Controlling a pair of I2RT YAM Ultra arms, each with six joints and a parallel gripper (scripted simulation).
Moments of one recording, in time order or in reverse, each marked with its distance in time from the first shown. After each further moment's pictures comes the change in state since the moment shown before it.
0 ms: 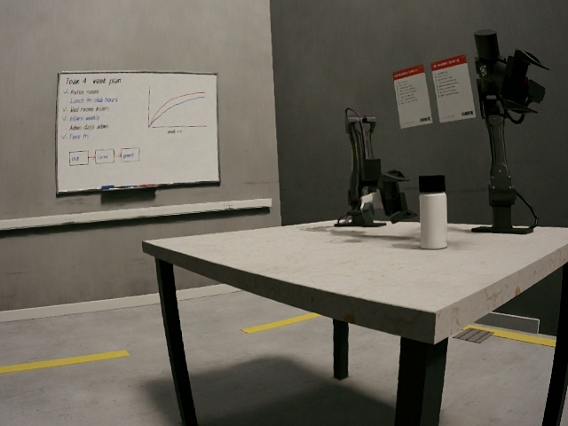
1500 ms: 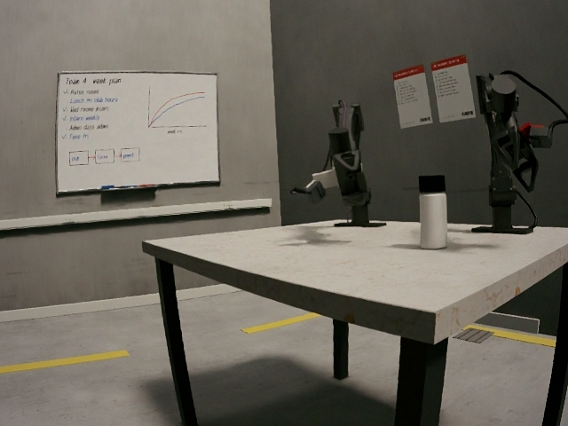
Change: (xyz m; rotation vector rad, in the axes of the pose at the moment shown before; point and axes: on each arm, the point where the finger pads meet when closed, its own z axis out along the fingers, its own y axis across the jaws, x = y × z) left arm 0.029 0.183 0.054 -0.375 0.469 1.030; right arm -0.147 0.073 -0.013 0.185 -0.400 0.040
